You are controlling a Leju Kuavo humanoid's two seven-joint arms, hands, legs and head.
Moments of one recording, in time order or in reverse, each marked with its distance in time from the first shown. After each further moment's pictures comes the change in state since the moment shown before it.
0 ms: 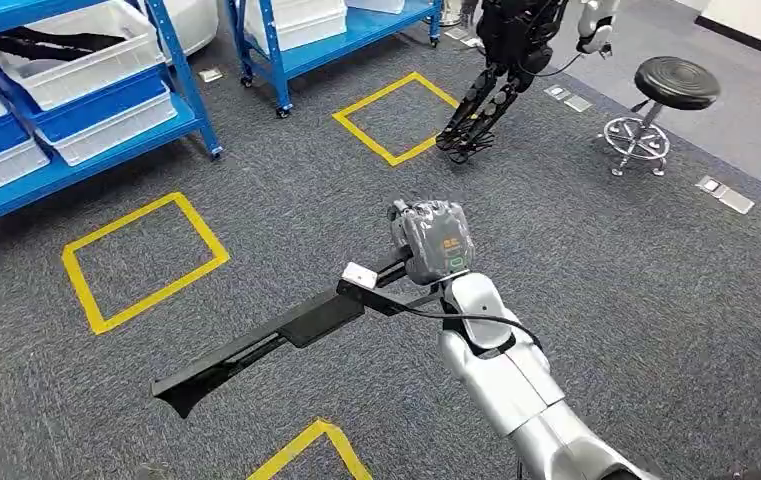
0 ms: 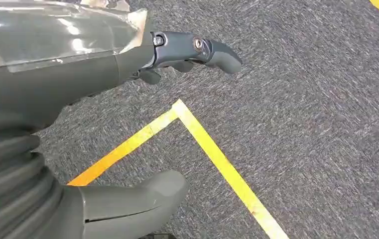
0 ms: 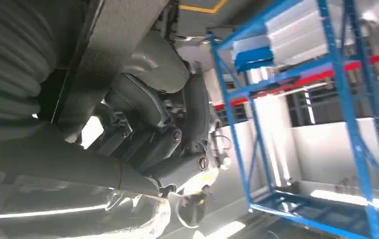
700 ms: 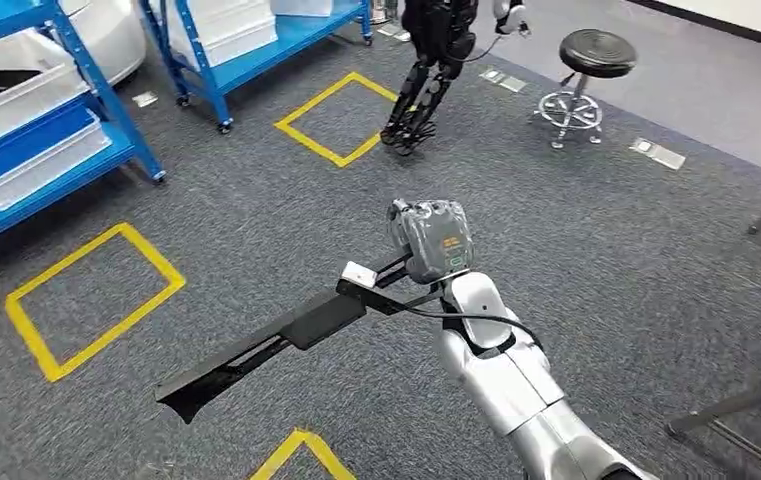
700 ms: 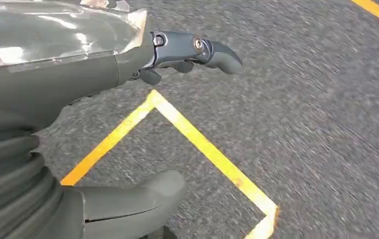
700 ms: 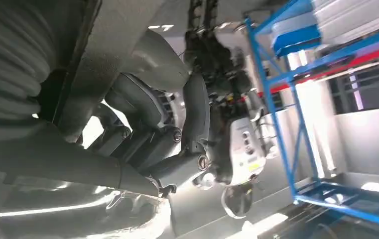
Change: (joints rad) left arm -0.002 0.002 0.003 0.000 0.000 -0.002 -0.002; right arm -0.005 0.011 -0.005 -0.005 0.010 0.002 0.000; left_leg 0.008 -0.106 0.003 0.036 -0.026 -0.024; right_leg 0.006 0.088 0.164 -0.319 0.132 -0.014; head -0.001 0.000
